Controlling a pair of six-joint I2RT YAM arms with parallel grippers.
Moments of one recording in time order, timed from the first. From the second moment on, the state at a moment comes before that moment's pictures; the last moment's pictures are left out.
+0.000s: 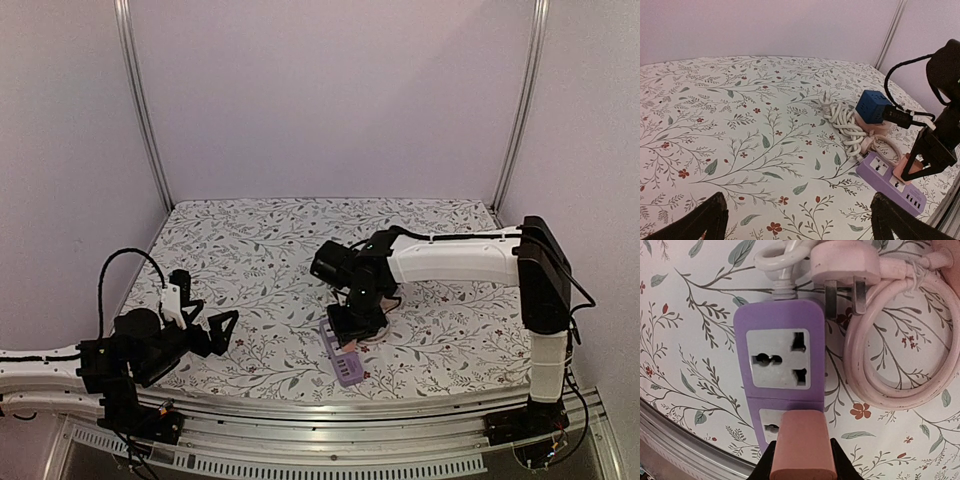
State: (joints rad) left arm -1.08 0.55 0.17 0.08 -0.59 -0.42; right arm 1.05 2.04 1.59 -0.96 -0.05 0.77
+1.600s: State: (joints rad) left arm -1.08 0.56 0.17 0.08 -0.59 -0.42; right arm 1.09 2.10 1.63 -0.93 0.03 0.84
